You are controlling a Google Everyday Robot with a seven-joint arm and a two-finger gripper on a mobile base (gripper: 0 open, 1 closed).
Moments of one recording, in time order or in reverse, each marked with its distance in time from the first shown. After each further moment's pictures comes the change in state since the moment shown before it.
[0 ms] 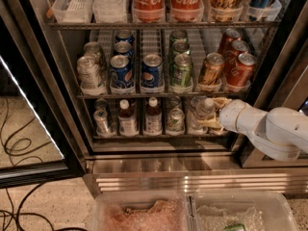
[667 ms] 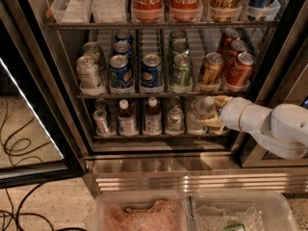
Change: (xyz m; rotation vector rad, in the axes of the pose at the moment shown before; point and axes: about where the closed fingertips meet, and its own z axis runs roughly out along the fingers) arm -0.017 0.001 -0.011 -0.043 -0.044 -0.002
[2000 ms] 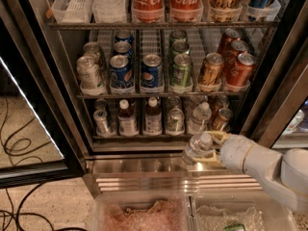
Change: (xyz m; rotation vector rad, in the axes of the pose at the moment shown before) arm -0.007 0.111 -0.064 -0.097 -0.064 0.050
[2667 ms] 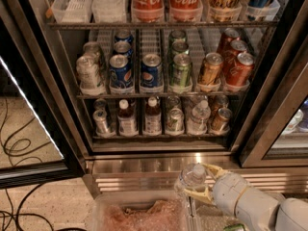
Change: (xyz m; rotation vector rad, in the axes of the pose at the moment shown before) arm 0.003 0.094 -0.034 0.041 0.070 0.203
